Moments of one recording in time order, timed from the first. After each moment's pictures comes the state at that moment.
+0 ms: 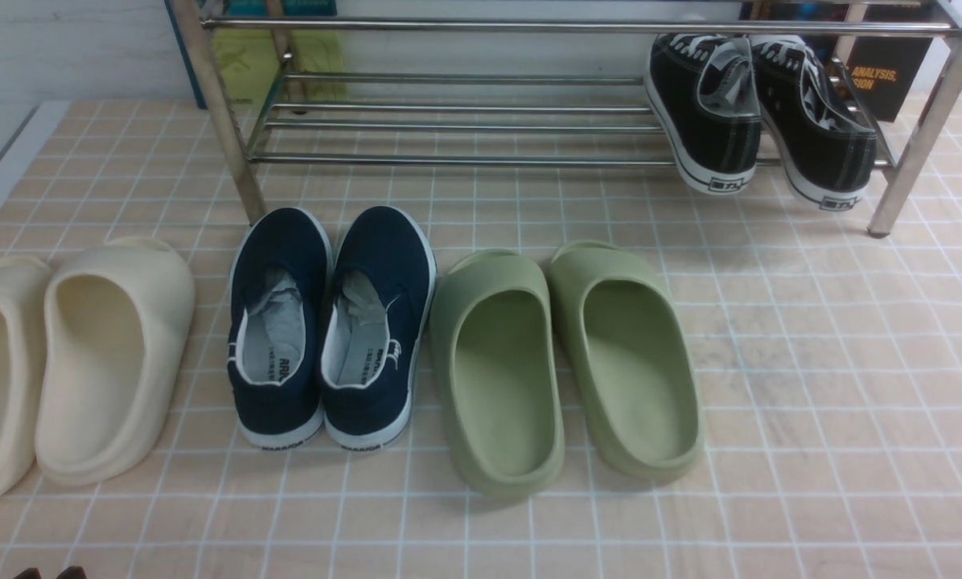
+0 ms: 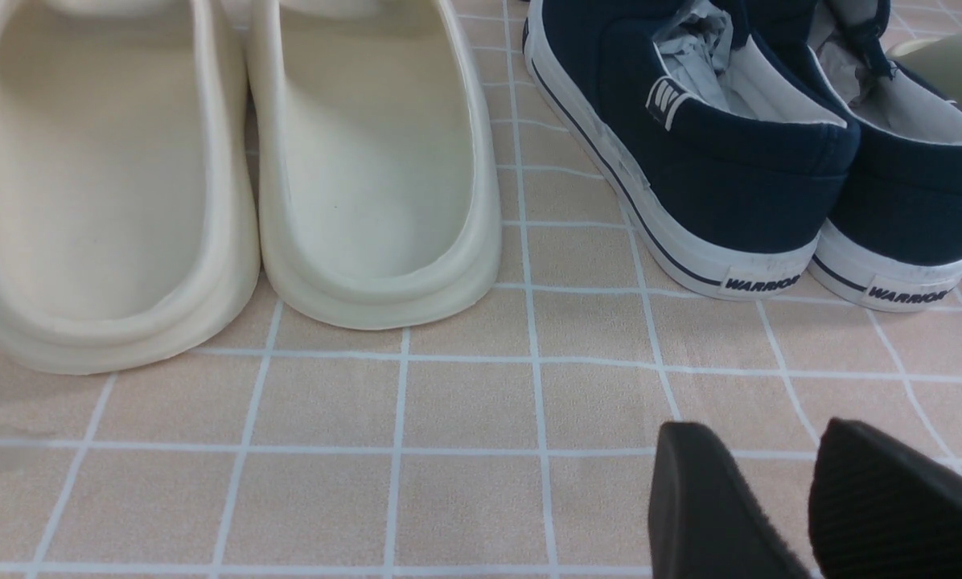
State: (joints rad) right arm 0.01 -0.01 0.01 0.03 0.38 0.14; left arm -0.09 -0.01 0.02 -0.03 0.38 -0.06
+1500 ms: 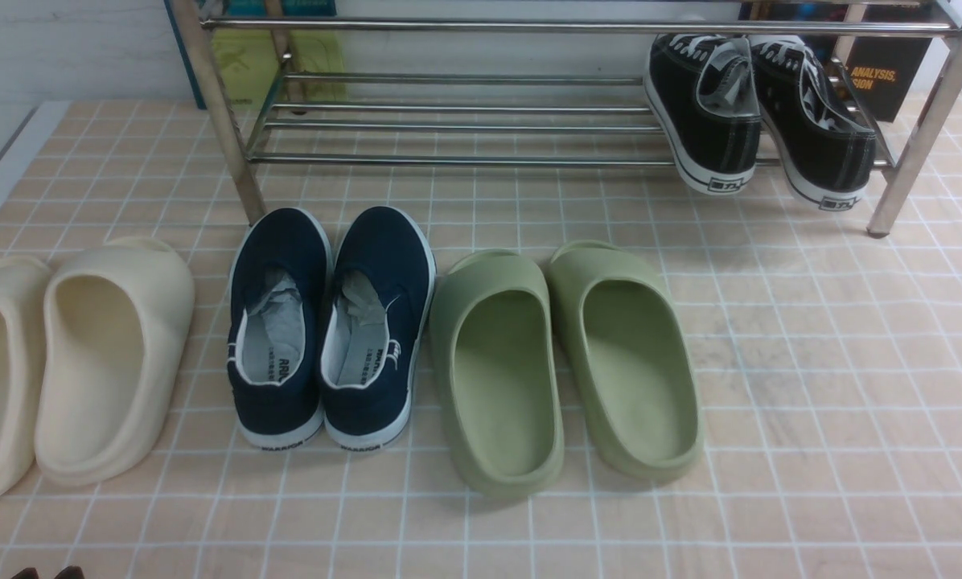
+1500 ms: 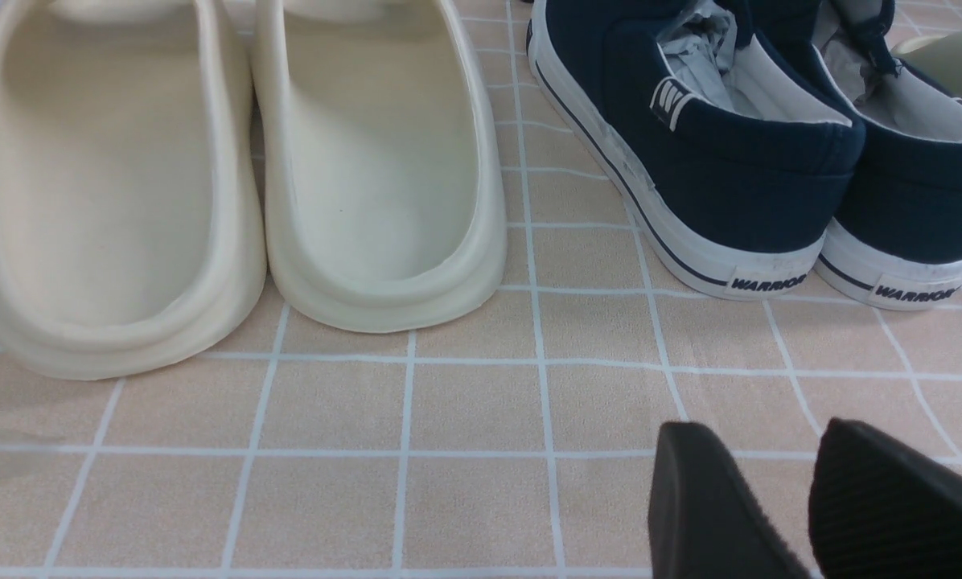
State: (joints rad) right arm 0.01 -0.01 0.01 0.03 0.38 0.14; left arm -0.09 -0.01 0.02 -0.02 0.38 -0.06
